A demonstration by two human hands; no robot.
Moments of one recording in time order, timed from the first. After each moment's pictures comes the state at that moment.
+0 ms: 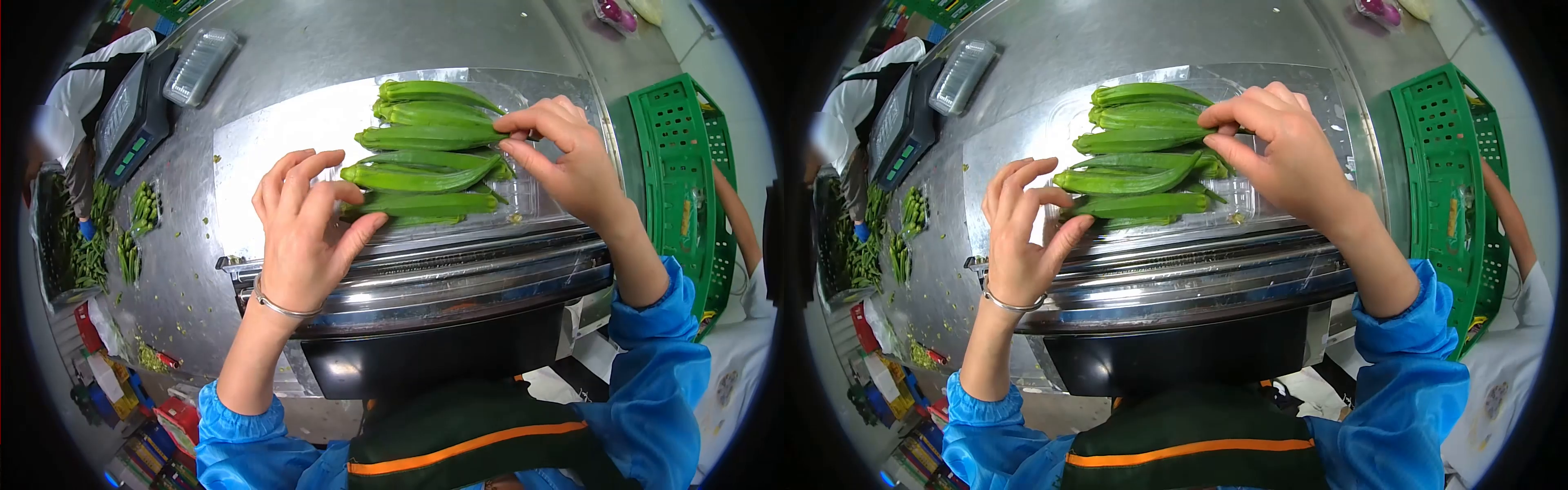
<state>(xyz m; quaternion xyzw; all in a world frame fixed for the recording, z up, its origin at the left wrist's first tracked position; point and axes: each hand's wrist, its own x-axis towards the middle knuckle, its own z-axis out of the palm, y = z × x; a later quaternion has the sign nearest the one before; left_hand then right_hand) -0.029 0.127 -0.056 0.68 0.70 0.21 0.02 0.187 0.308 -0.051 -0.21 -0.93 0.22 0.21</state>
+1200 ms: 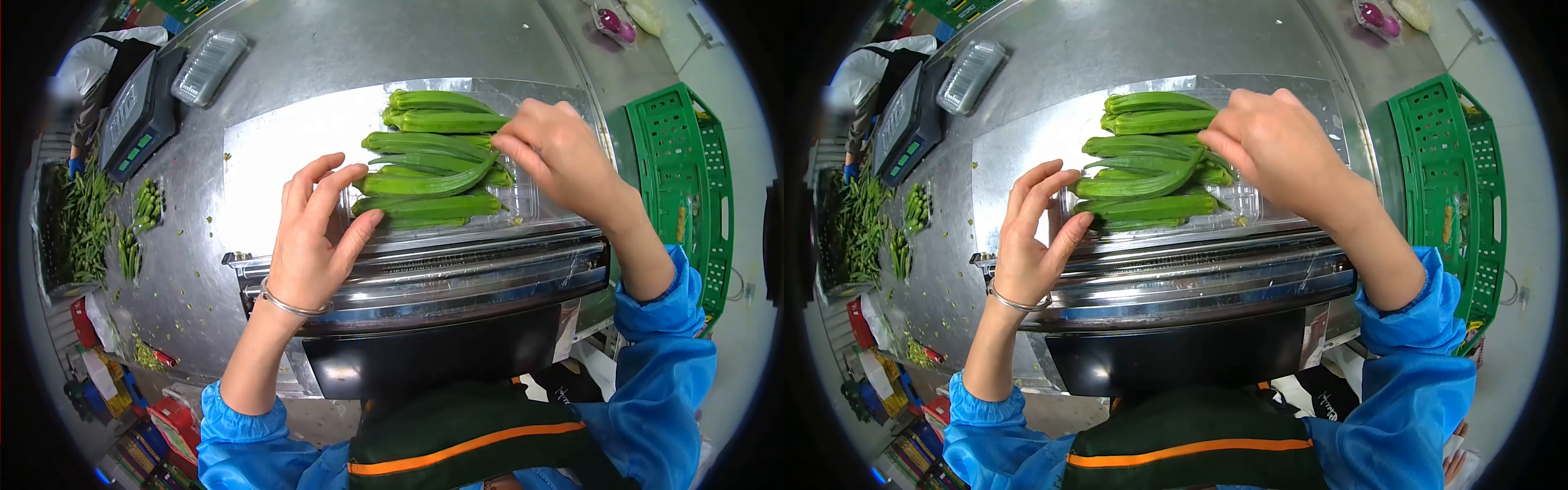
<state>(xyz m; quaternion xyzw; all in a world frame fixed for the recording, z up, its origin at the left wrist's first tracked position) -0.028 0.121 -0.058 0.60 0.72 0.32 0.14 0.176 0.314 -0.037 -0.14 -0.98 0.13 0.11</state>
